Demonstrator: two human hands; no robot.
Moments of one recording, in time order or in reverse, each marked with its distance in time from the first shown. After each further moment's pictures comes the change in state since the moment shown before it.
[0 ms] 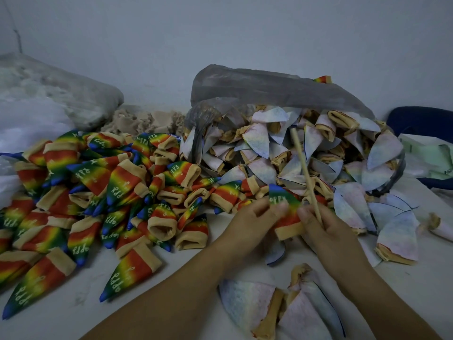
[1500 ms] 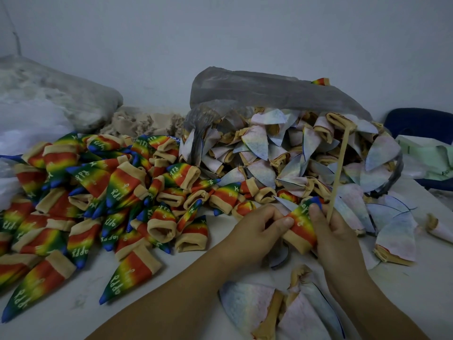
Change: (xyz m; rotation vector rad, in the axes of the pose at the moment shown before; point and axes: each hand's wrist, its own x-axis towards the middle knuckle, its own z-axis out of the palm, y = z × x) left_hand -0.007 0.006 0.004 0.506 -0.053 0.153; right_hand 0.004 0.011 0.011 0.388 0.181 0.142
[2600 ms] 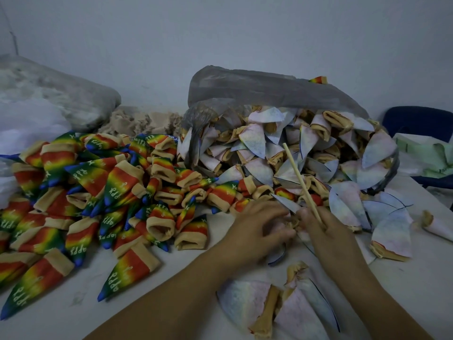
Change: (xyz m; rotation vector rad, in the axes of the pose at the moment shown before) left_hand 0.002 -0.019 0.002 0.360 -0.014 0.174; right_hand 0.007 0.007 -0.018 -0.526 -0.079 -0.233
